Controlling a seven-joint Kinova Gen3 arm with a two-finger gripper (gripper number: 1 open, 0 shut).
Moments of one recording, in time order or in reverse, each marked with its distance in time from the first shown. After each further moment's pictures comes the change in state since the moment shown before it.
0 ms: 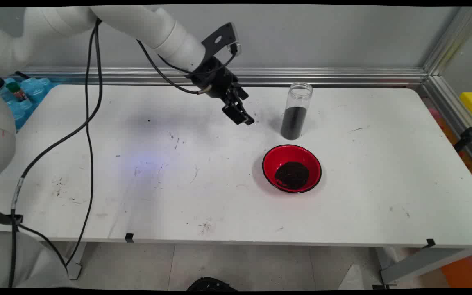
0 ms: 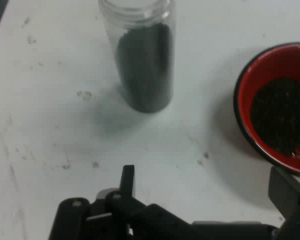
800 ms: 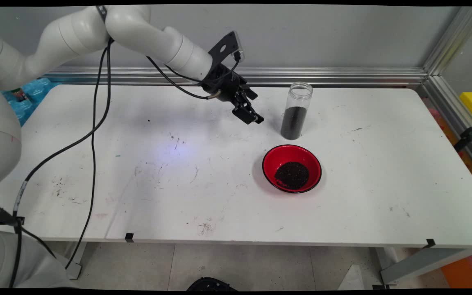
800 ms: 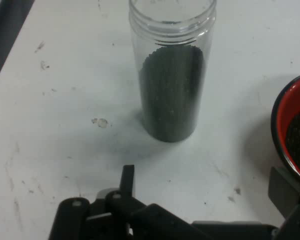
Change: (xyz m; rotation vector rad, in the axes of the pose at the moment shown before) arm -0.022 -0.024 0.044 0.003 0.112 -0.011
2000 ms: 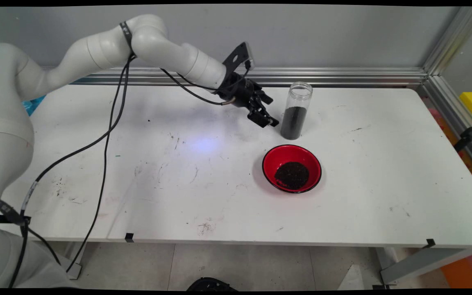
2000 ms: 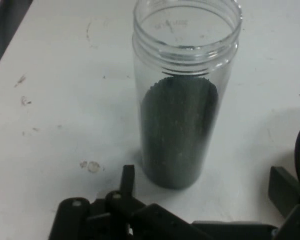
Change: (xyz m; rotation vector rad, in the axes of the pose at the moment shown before) arm -0.011 -0.021 0.056 -0.057 0.106 0.002
